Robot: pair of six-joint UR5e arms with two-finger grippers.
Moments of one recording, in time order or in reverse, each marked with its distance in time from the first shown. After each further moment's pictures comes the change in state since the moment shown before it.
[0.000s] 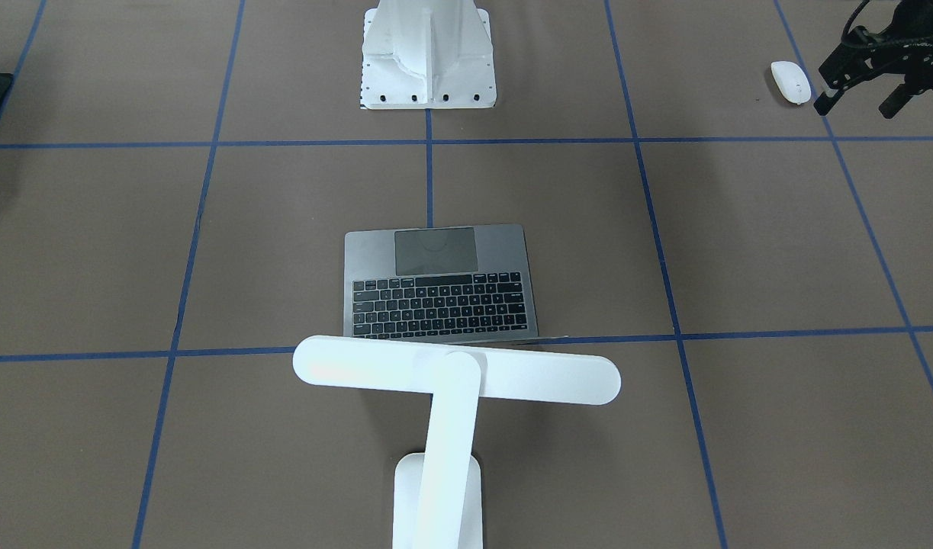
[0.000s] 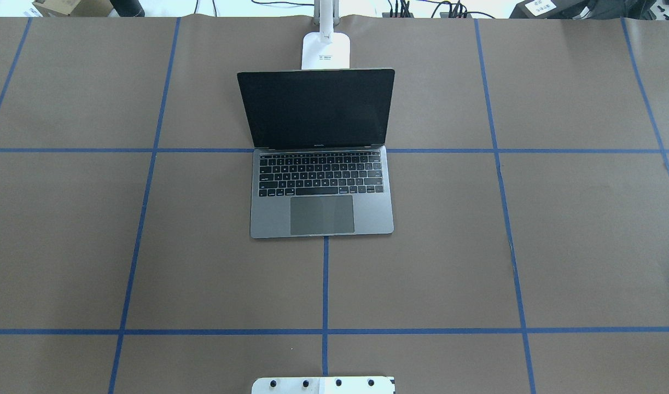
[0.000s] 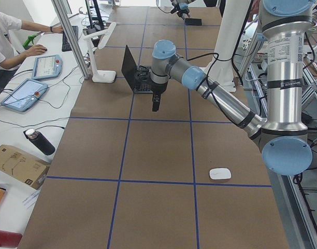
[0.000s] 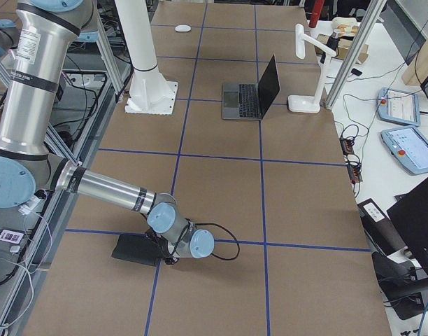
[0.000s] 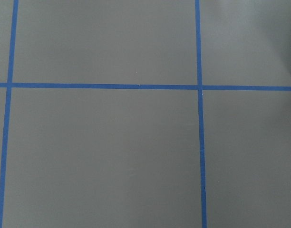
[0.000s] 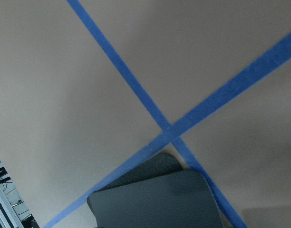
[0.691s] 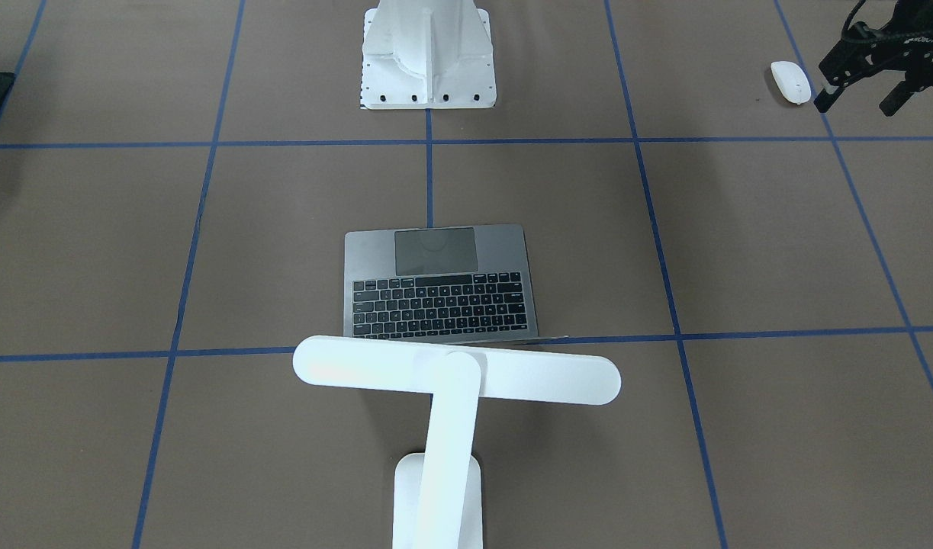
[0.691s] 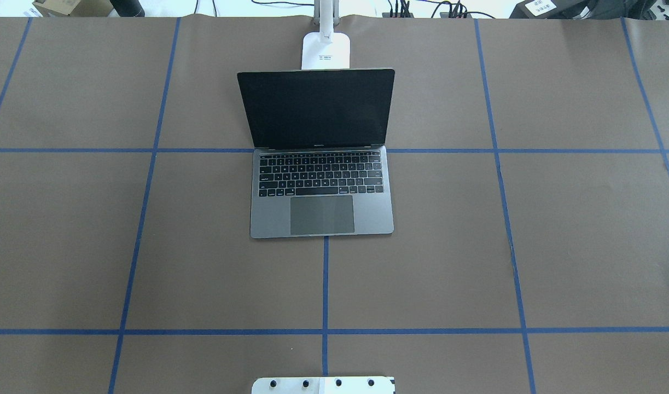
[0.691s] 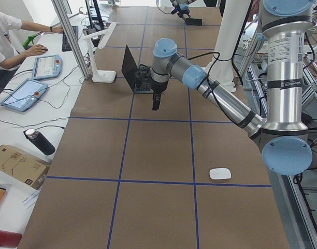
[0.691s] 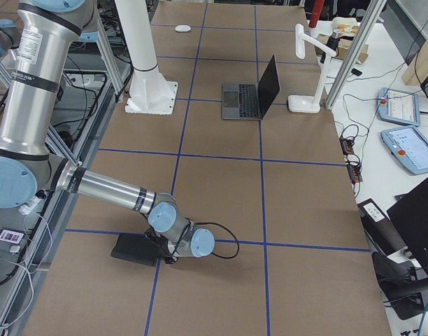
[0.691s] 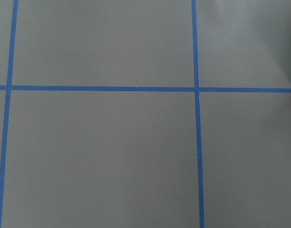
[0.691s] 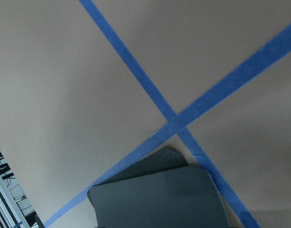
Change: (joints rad) left arm -0.001 0.000 -0.007 0.000 0.003 -0.002; right arm -0.023 0.005 0.002 0.000 -0.002 -0.010
